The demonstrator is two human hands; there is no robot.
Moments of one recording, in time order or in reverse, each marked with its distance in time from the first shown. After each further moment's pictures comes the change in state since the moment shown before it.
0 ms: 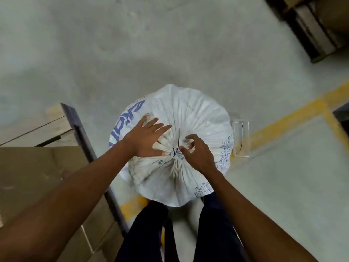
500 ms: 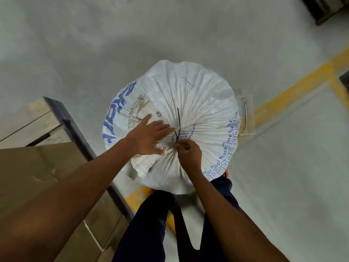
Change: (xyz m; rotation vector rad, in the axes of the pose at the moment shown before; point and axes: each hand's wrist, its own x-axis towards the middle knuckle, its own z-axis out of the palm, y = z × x) left_hand 0.023 -0.004 0.073 0.102 -0.055 0.207; right_hand -0.013 0.030 0.112 0.364 0.257 0.288
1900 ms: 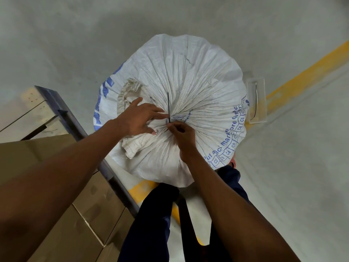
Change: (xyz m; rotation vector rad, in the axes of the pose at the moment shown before) left_hand 0.028 -0.052 0.027 -0.269 0.038 -0.037; right_hand 0.046 0.009 0.044 0.628 -0.201 0.151
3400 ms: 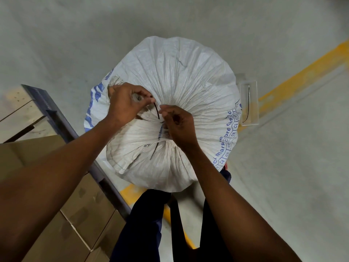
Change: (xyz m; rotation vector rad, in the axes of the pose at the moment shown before) left_hand 0.026 0.023 -0.038 -0.724 0.659 -0.319; right_hand 0.002 -0.072 -0.012 -0.296 -0.124 -0.480
